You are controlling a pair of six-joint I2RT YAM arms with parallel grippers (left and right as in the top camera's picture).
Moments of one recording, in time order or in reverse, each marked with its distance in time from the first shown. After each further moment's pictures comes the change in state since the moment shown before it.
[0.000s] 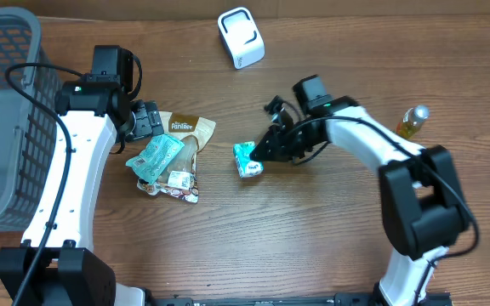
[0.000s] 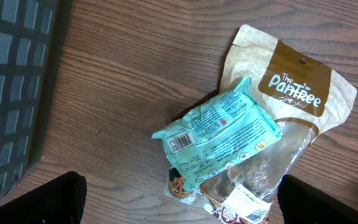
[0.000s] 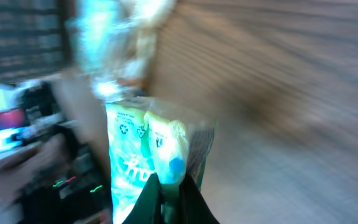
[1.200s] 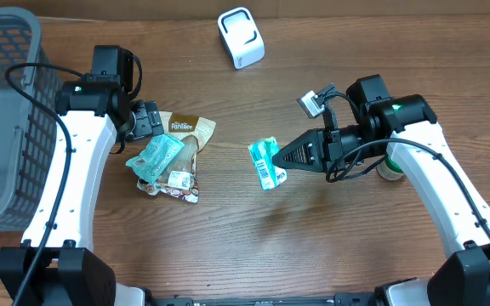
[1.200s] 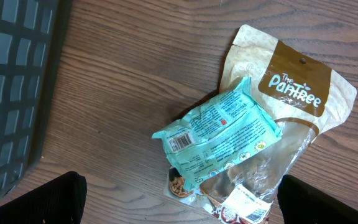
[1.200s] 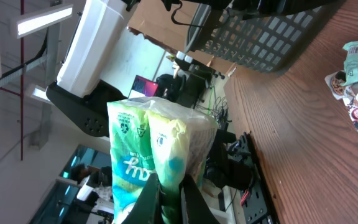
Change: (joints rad) left arm 0.000 0.000 0.000 0.000 0.000 0.000; right arm -0.120 -0.389 -0.002 -0.579 -0.644 -0.602
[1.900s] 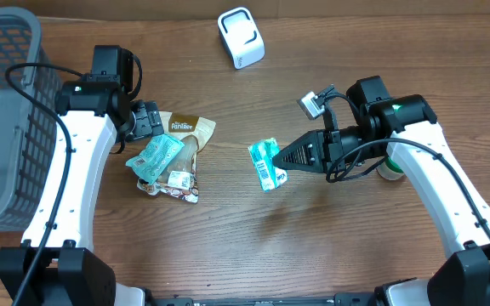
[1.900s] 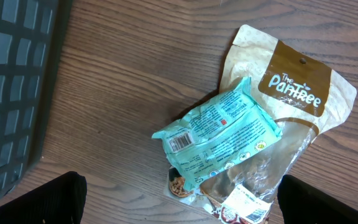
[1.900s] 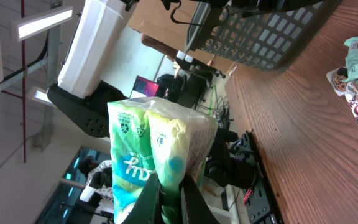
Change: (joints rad) left arm 0.000 0.000 0.000 0.000 0.000 0.000; right arm 0.000 0.000 0.000 -0.023 0.000 -0.005
